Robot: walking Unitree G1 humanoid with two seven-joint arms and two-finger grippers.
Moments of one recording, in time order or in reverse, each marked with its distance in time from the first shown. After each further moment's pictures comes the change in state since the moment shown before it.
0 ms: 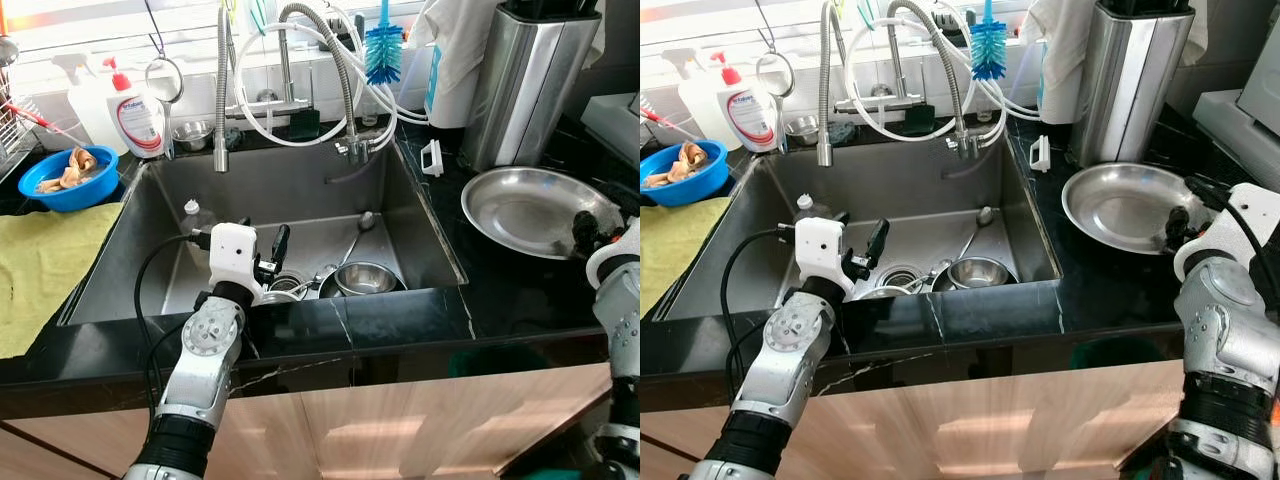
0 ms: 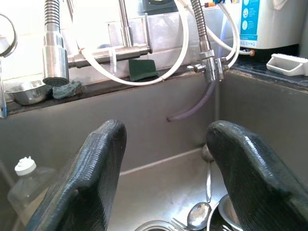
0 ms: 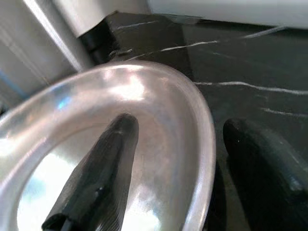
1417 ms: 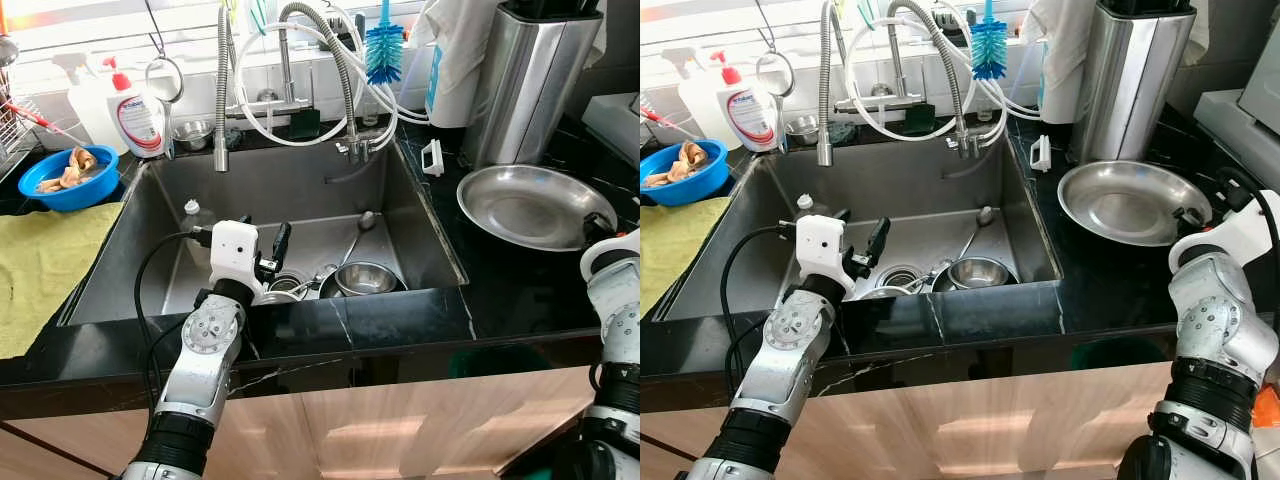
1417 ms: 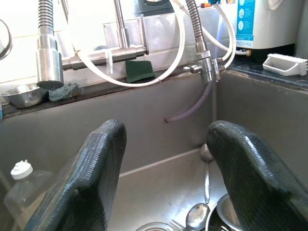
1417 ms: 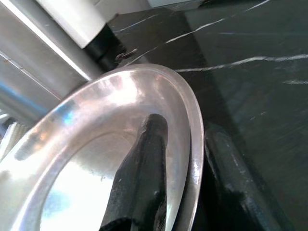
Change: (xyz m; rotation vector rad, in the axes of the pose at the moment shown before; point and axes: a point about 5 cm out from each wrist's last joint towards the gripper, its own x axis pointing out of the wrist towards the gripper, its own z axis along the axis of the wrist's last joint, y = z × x) left arm 0.001 -0.001 0.001 0.005 -0.003 -0.007; right arm 0.002 0.015 -0.004 0.198 0.038 0.054
